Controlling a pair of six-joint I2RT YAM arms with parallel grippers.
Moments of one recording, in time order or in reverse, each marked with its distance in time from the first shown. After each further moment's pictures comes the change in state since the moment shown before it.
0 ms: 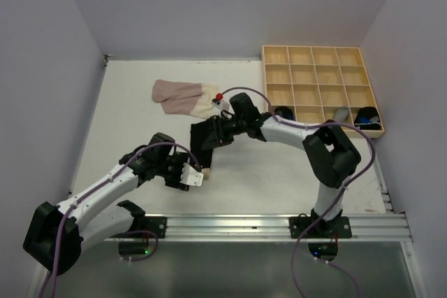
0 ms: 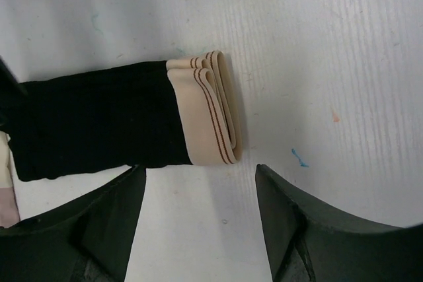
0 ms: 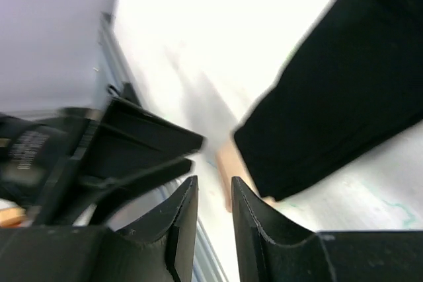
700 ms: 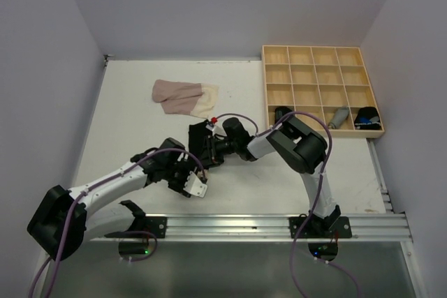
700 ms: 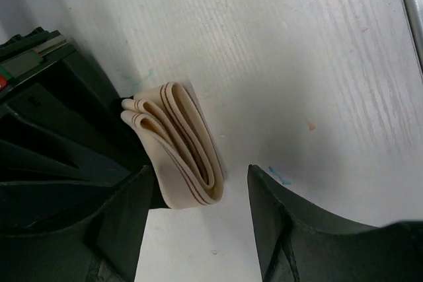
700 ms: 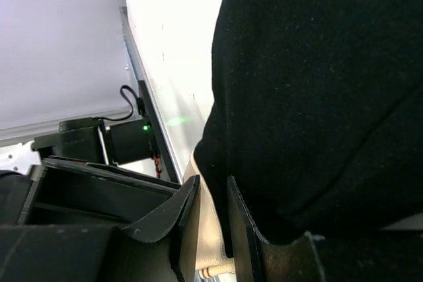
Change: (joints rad) left arm -0.093 0.092 -0.020 0.036 -0.034 0.108; right arm 0.078 0.277 -0.150 0.571 -0.085 0.388
